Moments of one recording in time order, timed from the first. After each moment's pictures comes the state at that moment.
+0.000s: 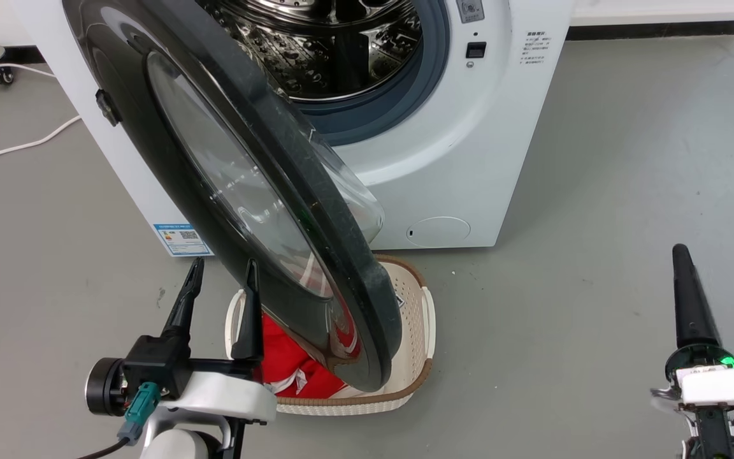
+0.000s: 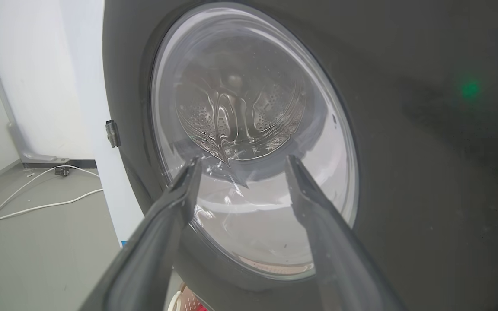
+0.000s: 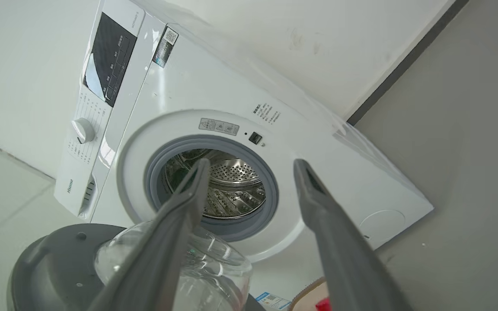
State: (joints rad) left arm -0.09 0.05 -0.08 0.07 -0.14 -0.03 -0.26; right arm -0.05 -0.18 0.04 0.02 1.21 0.13 -0.20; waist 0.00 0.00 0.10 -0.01
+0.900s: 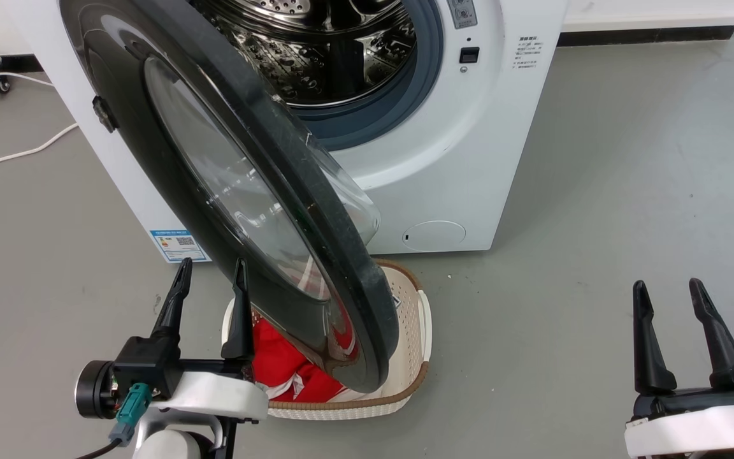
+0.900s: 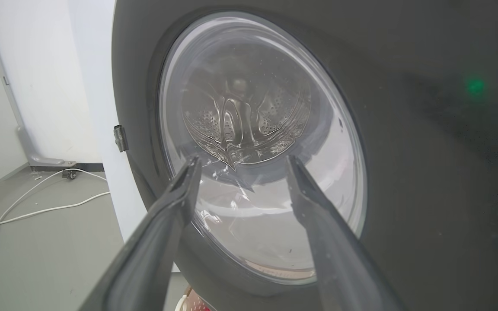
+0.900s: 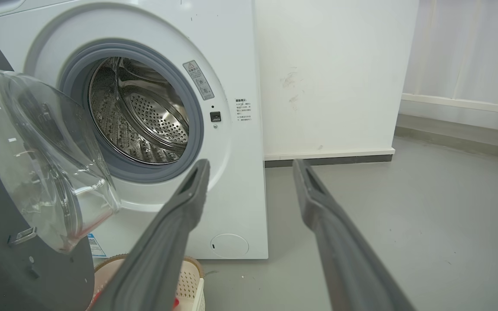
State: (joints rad) left arm -0.09 0.05 -0.06 0.07 -0.13 -0.03 -0.26; right arm 0.09 -0.06 -0.06 -0.13 0.14 0.13 -0.20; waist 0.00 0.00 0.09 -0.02
